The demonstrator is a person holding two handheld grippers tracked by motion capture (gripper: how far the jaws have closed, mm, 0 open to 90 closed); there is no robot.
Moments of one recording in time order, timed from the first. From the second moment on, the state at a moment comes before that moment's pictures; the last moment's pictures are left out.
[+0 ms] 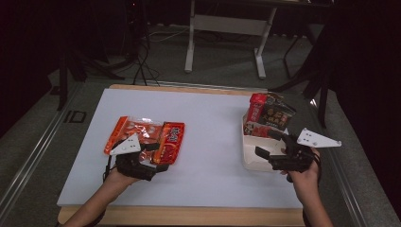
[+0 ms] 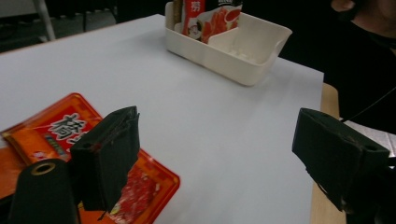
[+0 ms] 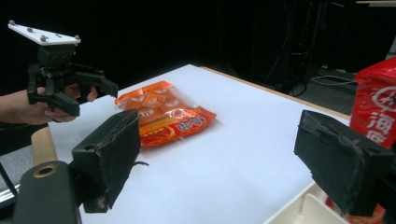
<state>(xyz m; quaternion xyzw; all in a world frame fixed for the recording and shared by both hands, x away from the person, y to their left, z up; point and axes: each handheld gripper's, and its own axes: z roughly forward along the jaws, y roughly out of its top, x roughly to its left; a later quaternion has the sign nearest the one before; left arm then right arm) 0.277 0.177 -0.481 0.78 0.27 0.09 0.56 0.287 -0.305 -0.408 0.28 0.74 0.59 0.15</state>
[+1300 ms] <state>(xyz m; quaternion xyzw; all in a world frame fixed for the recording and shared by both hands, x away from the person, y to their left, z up) 0.376 0.293 -0.503 0.76 0.46 0.20 0.43 0.267 -0.278 -0.434 0.27 0.77 0.57 0.10</state>
